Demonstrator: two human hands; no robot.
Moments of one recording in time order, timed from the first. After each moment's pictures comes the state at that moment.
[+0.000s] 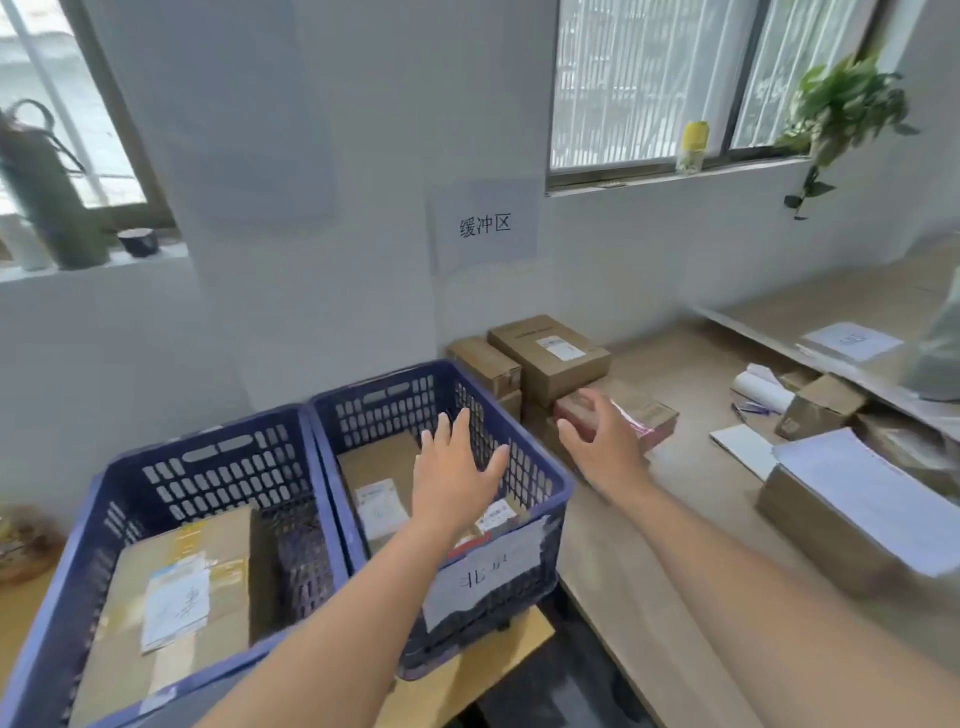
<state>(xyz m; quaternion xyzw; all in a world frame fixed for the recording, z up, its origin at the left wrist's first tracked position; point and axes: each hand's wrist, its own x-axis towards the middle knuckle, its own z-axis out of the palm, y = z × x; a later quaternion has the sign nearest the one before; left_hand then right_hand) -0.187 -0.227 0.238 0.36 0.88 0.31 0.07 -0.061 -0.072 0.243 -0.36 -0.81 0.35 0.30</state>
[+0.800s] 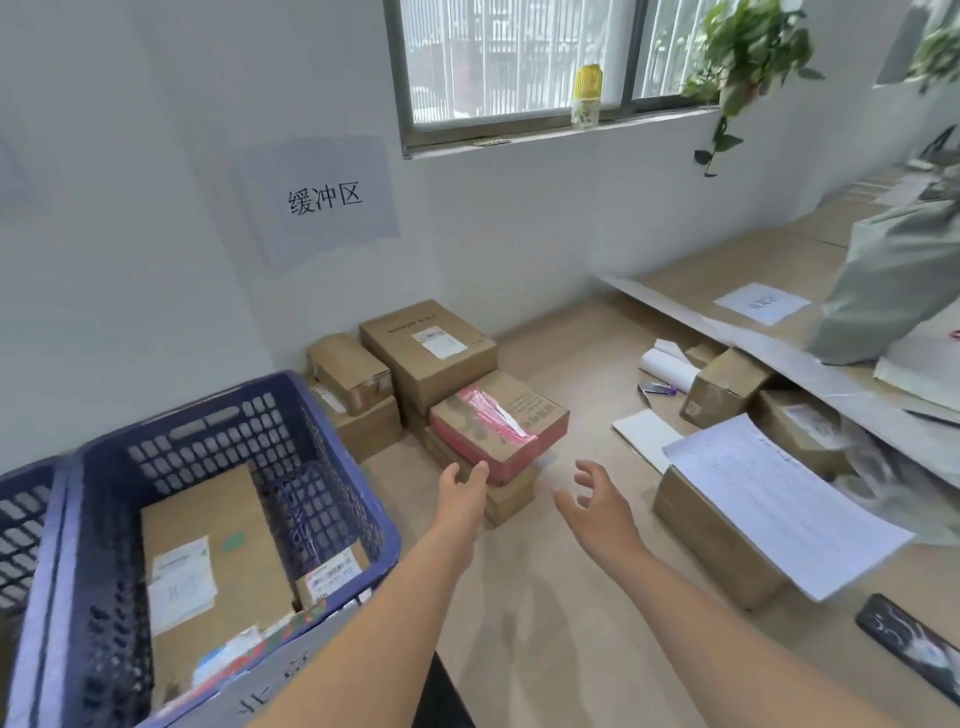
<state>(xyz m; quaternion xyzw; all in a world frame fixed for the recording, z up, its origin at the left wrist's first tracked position) -0.086 0.049 0.158 0.07 0.70 0.58 0.41 0.059 0.147 0.122 -0.49 -0.70 0.46 0.23</state>
